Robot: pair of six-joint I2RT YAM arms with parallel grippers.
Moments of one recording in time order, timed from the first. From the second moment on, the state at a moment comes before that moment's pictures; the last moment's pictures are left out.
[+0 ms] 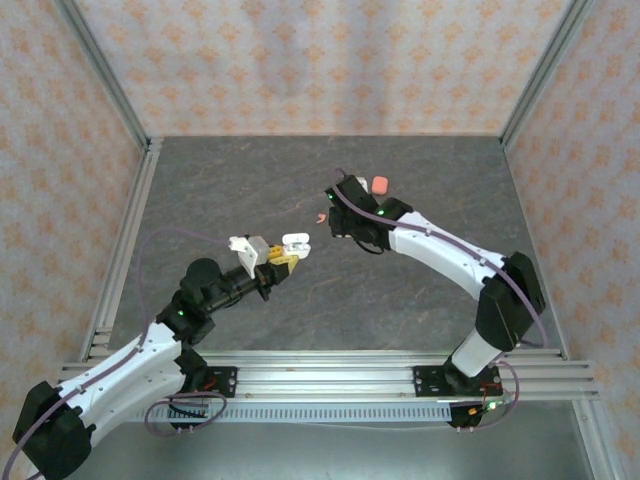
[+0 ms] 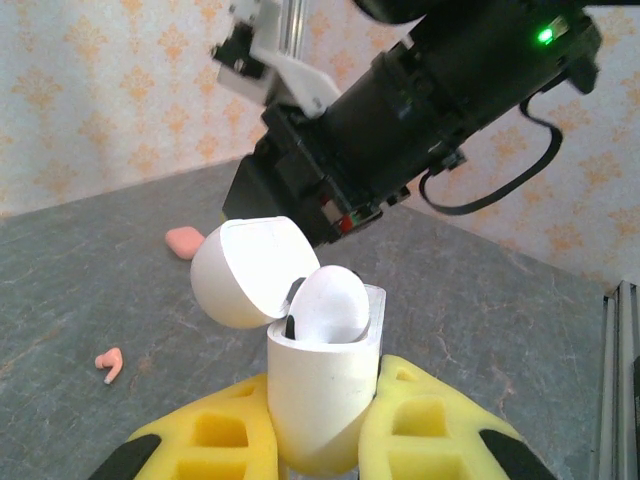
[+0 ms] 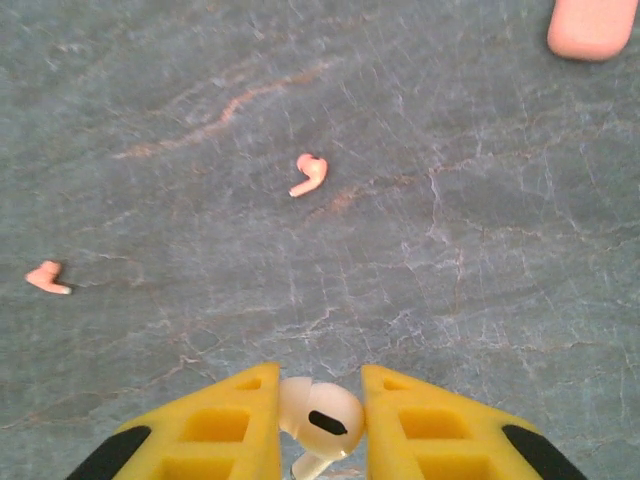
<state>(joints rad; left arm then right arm) -0.58 0.73 0.33 0.34 0.30 -0.13 0.75 1.59 1.34 -0.65 0.24 0.61</state>
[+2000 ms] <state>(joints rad) -0.71 1.07 0.58 0.52 0.22 -0.15 0.75 1.09 1.13 -0.34 0.00 0.31</state>
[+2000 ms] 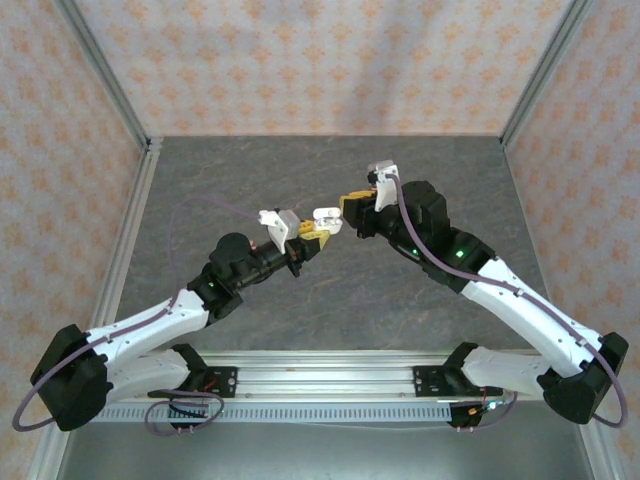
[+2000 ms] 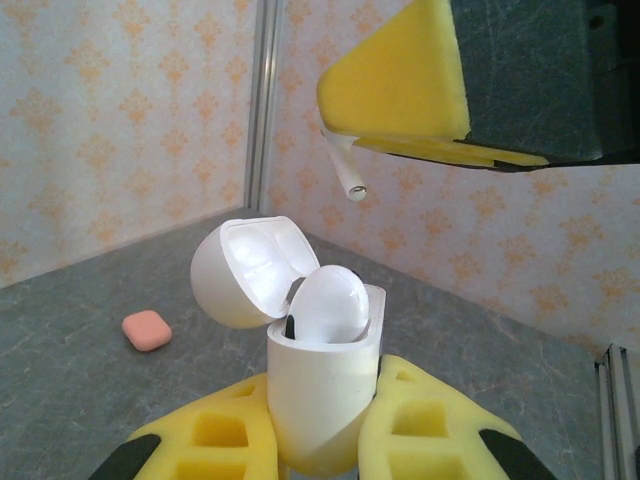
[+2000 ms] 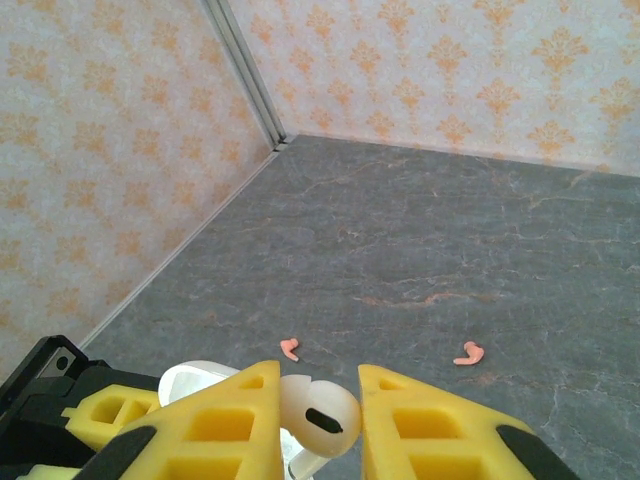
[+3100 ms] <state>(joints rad) -0.71 1.09 0.61 0.52 0.18 -0.15 0.75 1.14 1.13 -0.33 -0.07 0.25</state>
